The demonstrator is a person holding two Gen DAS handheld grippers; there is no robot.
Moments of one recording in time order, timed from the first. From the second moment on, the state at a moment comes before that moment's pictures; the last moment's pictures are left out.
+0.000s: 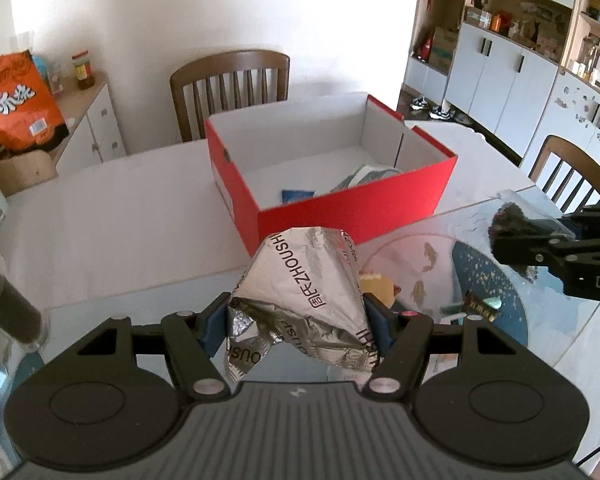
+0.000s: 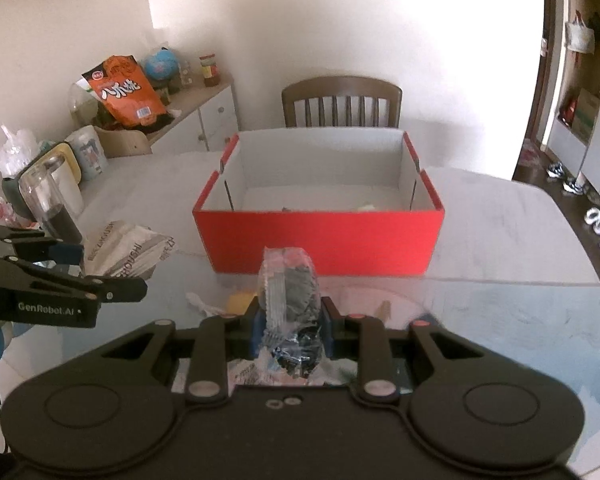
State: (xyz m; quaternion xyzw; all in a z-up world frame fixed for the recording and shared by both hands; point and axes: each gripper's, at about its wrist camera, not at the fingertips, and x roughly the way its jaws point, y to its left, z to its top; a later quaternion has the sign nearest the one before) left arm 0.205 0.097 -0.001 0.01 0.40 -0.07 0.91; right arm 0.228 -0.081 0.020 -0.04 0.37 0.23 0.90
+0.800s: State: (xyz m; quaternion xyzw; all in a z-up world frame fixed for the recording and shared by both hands) left arm 0.269 0.059 0.029 0.01 0.37 -0.04 0.93; right arm 0.303 -0.085 0.049 -0.05 0.34 0.26 0.90
